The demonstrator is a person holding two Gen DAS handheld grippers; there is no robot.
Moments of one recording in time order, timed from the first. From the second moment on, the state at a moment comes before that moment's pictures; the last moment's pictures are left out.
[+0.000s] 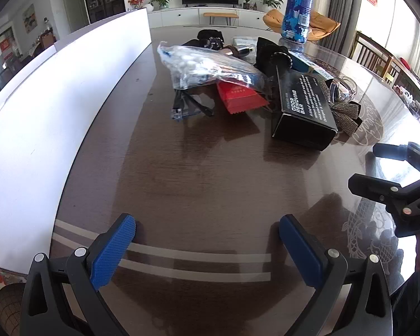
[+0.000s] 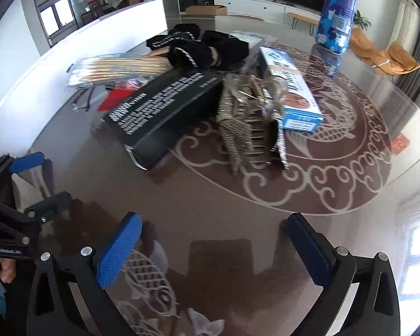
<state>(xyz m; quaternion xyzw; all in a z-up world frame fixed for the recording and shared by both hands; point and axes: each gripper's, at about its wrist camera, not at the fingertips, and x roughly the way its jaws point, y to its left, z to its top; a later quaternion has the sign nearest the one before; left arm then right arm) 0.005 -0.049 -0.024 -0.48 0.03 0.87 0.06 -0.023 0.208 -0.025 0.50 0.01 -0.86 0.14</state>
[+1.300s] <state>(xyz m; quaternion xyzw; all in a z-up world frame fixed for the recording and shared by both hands) -0.020 -0.054 -0.016 -0.48 0.04 0.87 0.07 0.022 0.245 -0.031 0.43 0.04 -0.89 0.11</state>
